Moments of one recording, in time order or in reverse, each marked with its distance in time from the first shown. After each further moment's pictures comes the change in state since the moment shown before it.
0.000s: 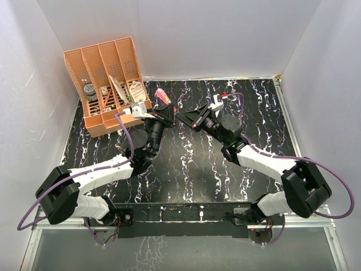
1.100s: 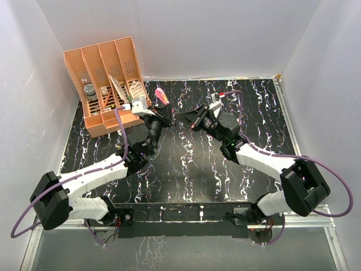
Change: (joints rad) left arm 0.000 -0.074 0.066 -0.264 -0.023 0.006; right arm 0.000 0.018 0.022 -0.049 0.000 -0.132
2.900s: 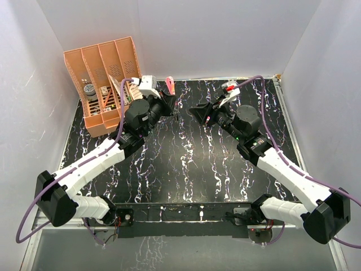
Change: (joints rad) left arm 0.134 0.062 0.303 -0.449 0.346 0.060; right arm -0.027 -0.290 0.162 -0.503 0.092 -0.739
